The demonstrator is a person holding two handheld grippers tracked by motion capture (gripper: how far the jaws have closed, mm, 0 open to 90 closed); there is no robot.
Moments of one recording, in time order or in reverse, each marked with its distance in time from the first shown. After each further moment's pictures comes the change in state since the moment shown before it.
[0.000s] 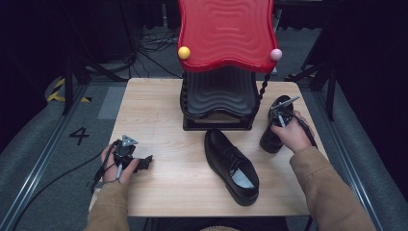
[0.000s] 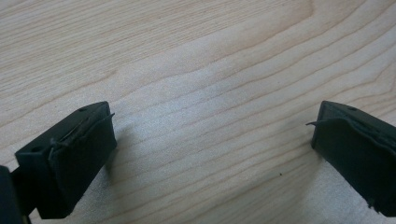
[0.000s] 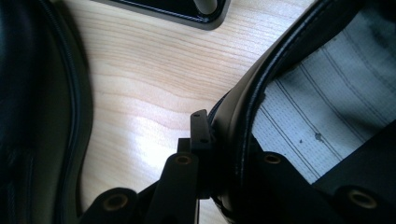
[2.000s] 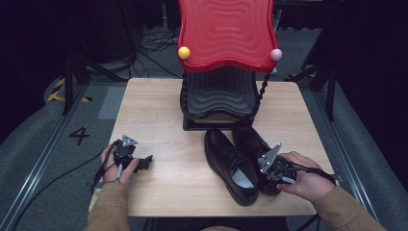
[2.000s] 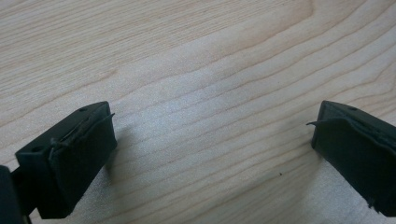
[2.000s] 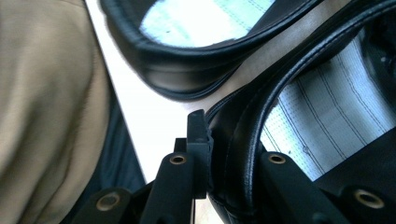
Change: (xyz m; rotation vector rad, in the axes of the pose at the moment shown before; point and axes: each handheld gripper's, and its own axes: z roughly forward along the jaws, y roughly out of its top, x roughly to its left) left arm 0.000 0.000 0.000 0.003 -0.003 0.000; right arm 0.097 -0.119 -0.025 0.197 0.078 -0.920
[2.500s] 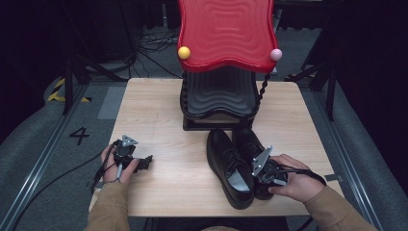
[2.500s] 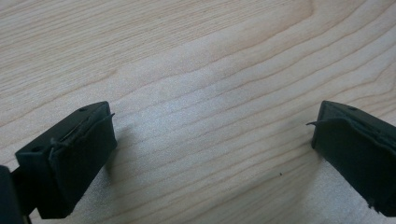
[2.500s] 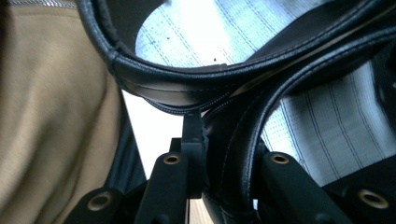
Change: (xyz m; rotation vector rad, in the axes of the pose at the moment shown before) left arm 0.000 0.000 0.000 -0.001 0.000 0.000; right arm 0.009 0.015 0.014 -0.017 0.041 -0.034
